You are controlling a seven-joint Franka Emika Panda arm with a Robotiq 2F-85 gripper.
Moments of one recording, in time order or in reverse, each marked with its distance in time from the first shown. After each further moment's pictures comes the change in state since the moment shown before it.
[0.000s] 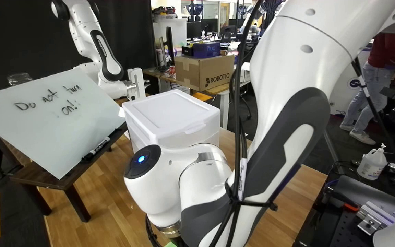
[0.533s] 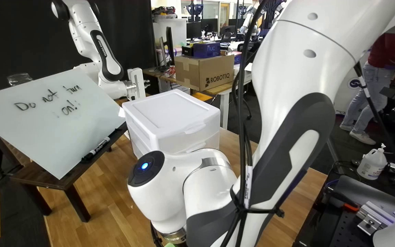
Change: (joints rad) arm 0.014 -0.001 -0.003 -0.024 0.000 0.009 0.083
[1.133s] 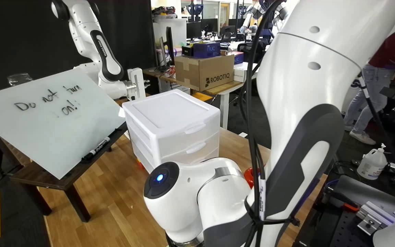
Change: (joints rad) arm 0.007 -0.003 -0.006 -0.079 0.003 0.053 0.083
